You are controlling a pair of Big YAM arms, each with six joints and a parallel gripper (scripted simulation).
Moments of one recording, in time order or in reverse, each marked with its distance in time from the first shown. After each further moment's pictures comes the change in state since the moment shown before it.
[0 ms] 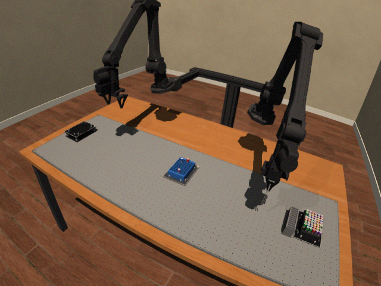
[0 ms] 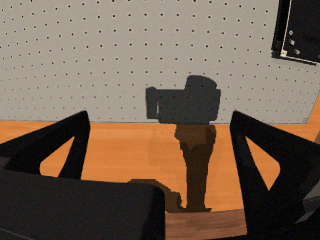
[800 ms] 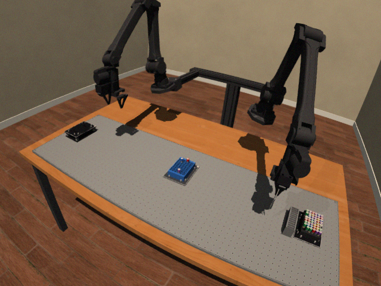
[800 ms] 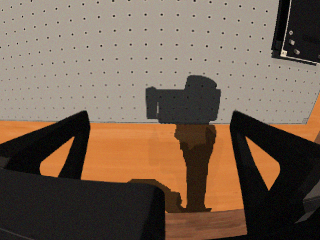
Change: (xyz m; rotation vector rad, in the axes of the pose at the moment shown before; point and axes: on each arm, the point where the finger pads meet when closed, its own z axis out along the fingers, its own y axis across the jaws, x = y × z) left arm -0.007 0.037 0.001 -0.001 0.003 -0.003; right arm 0.000 0.000 0.000 0.000 0.000 0.000
